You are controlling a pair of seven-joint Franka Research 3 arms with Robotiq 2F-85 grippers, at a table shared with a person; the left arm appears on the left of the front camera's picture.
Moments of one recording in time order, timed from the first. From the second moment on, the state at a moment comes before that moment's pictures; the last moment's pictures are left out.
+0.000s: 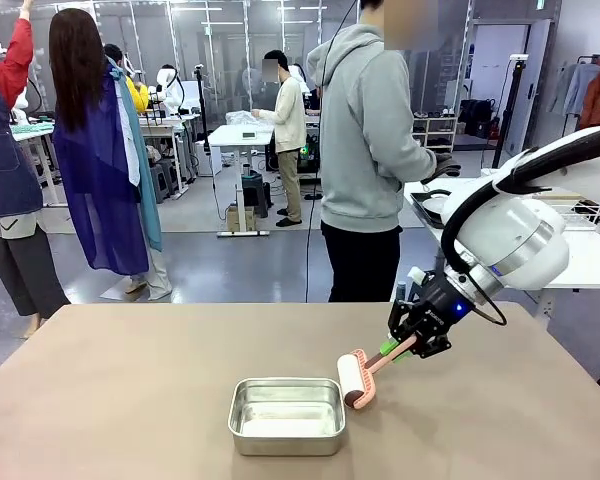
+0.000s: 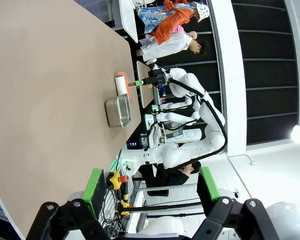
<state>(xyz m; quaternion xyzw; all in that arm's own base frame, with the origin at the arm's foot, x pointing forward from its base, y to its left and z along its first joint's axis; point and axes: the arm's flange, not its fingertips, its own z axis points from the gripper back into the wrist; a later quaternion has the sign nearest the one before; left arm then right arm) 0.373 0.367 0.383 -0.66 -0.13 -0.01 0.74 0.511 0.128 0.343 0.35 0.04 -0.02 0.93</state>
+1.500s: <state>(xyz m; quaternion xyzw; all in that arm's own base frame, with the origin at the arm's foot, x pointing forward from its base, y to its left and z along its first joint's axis) 0.372 0.367 0.383 -0.66 -0.13 0.00 0.74 0.470 -0.109 0.388 0.10 -0.23 -0.06 0.97</state>
